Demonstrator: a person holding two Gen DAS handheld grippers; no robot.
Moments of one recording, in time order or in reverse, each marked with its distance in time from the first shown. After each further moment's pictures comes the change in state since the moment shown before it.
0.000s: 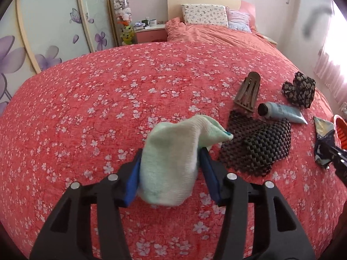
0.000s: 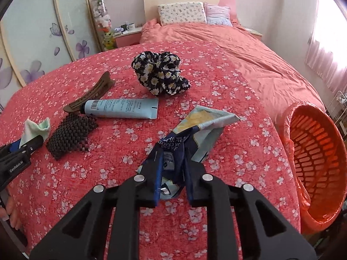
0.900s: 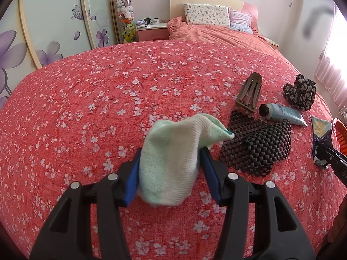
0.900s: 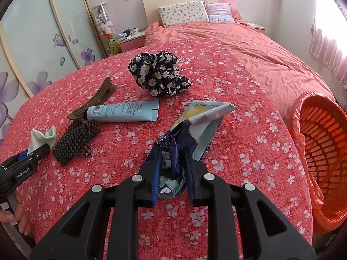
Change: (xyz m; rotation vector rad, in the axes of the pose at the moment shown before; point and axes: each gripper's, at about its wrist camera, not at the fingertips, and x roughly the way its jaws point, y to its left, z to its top) left arm -0.002 0.003 -0.007 -0.022 0.002 -0.005; right arm -0.001 -0.023 -0.001 0.068 -0.010 0.094
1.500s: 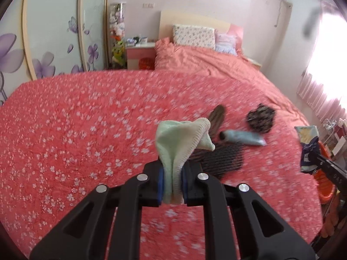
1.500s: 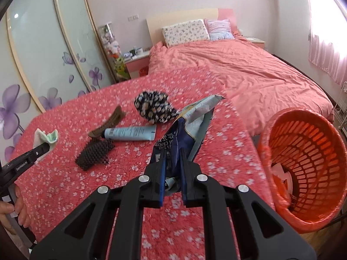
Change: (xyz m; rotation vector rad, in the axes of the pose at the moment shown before) left arm -0.081 -0.008 0.010 -0.021 -0.145 -0.132; right arm -0.072 -0.026 0.005 0.011 -0.135 0.046
